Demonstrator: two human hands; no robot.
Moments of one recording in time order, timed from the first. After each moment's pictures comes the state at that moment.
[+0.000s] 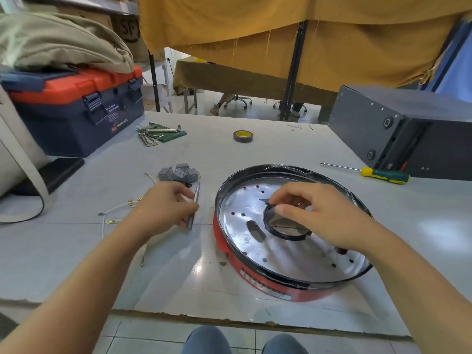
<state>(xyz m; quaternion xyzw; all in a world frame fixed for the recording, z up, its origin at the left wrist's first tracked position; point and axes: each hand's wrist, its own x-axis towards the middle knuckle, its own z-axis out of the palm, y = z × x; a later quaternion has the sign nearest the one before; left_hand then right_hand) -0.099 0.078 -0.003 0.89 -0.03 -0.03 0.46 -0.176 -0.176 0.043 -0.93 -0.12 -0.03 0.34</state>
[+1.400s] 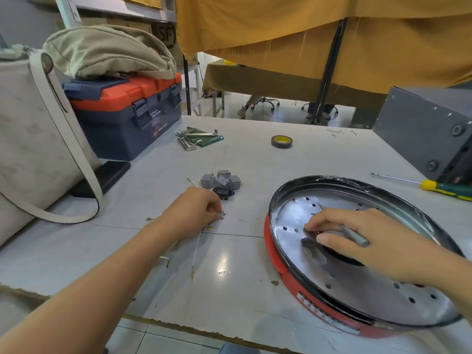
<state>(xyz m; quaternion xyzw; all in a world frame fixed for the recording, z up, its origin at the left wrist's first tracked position) -0.059 0.125 -0.017 0.96 -0.17 0.03 0.21 -0.164 -0.160 0.036 -0.94 -0.19 0.03 0.26</state>
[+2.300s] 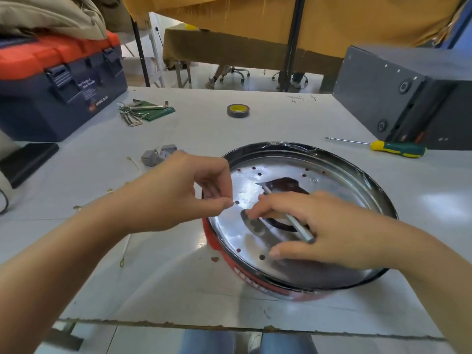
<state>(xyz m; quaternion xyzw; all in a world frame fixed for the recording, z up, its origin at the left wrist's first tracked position) -0.120 0.047 0.045 0.86 -0.40 -0.03 0.33 -0.181 -0.180 0.032 -0.93 -0.26 0.11 0.24</state>
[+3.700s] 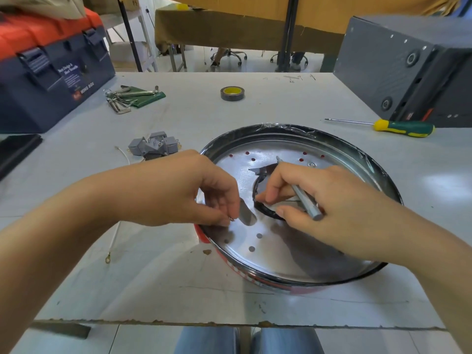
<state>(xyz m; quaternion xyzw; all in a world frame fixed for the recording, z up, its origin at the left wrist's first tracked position) -0.112 0.032 0.047 0.84 -0.45 -0.18 0.22 -0.189 -0.178 0.036 -0.93 -0.17 0.04 0.32</state>
